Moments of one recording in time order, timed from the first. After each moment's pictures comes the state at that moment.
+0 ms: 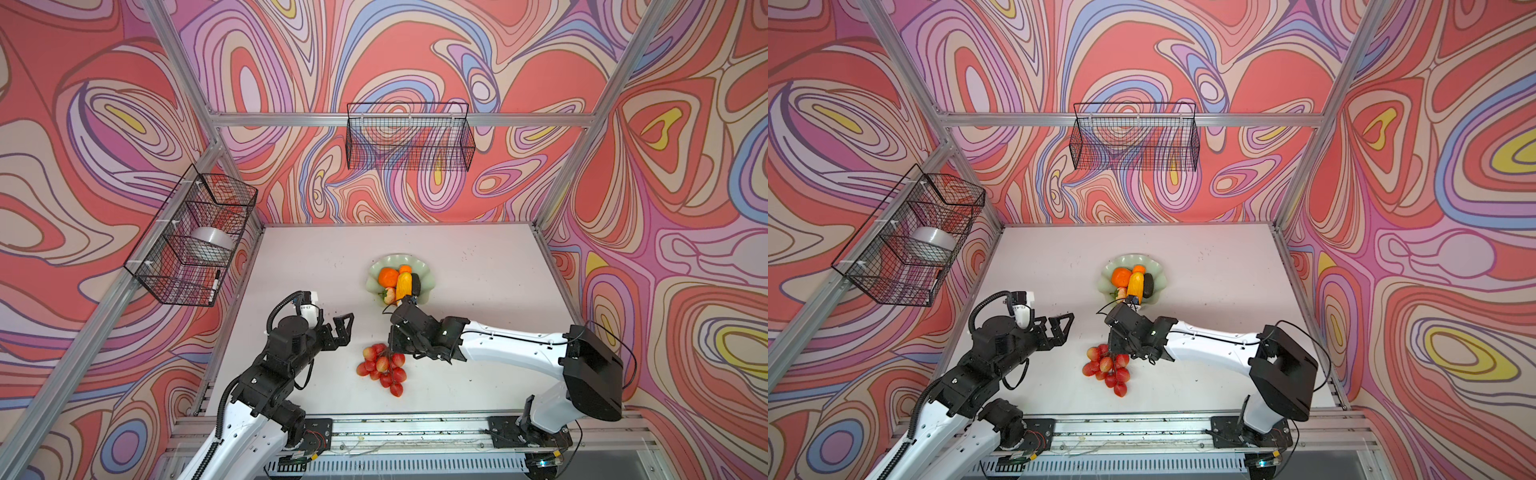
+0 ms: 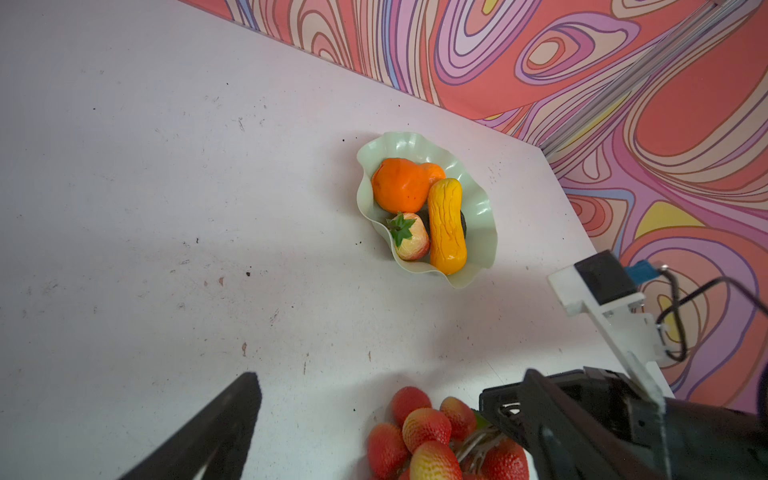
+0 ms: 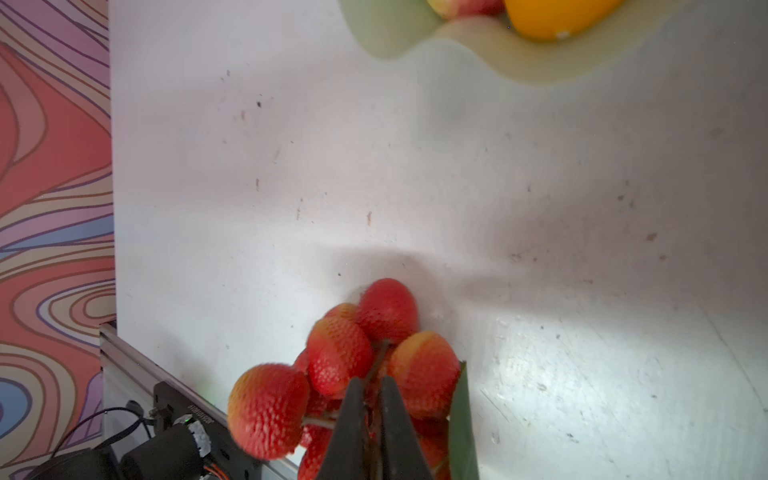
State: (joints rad) left arm -0.44 0.52 0.53 -0.46 -0.01 -0.57; right arm 1.03 1.58 1.09 -0.39 0.06 1.00
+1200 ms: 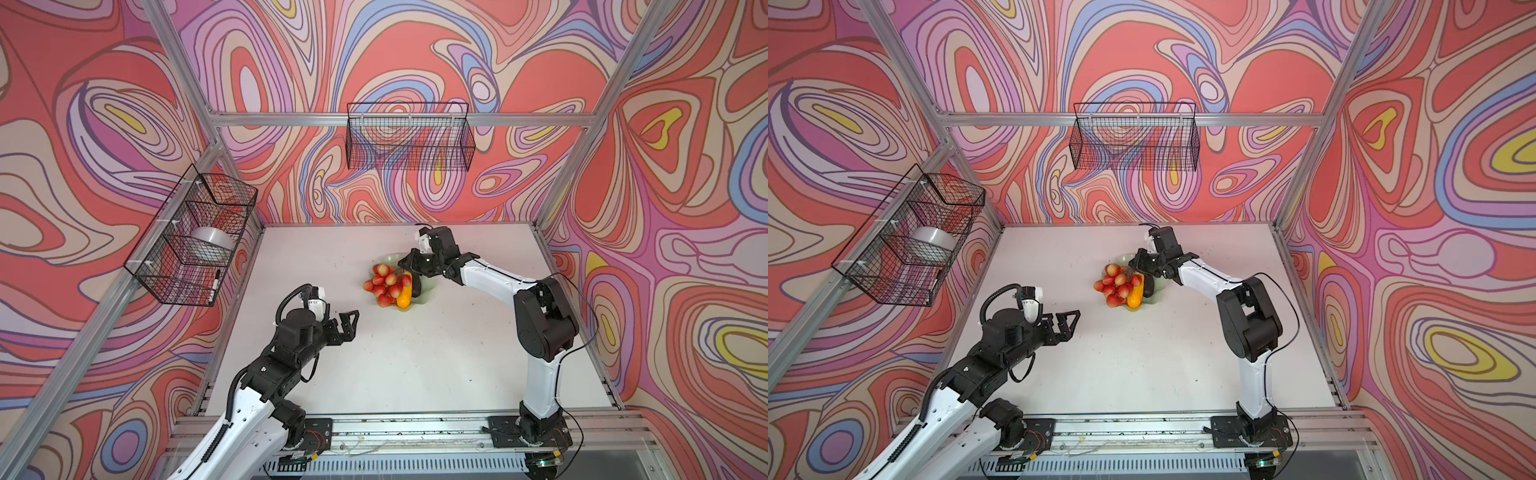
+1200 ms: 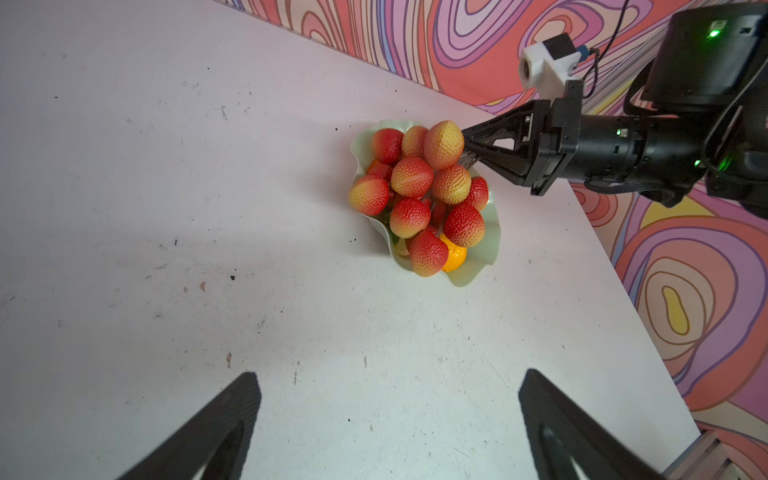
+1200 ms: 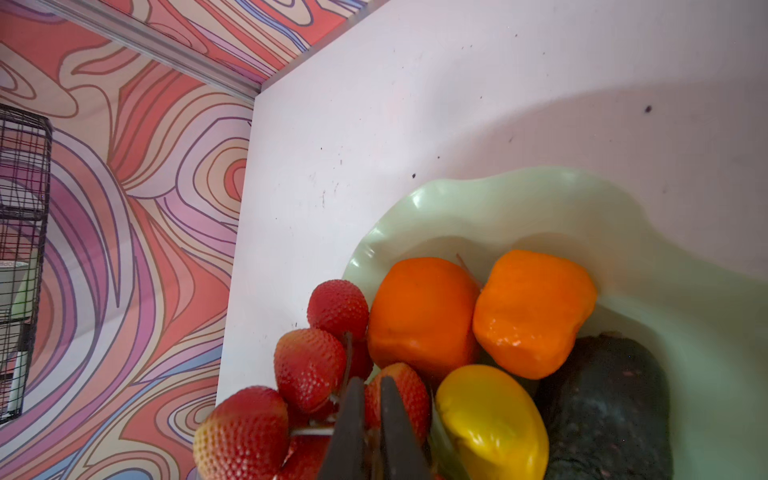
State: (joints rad) left arm -0.44 0.64 0.53 -0.38 0.02 -0.56; right arm 0.46 1.98 1.46 -0.12 -0.44 0.72
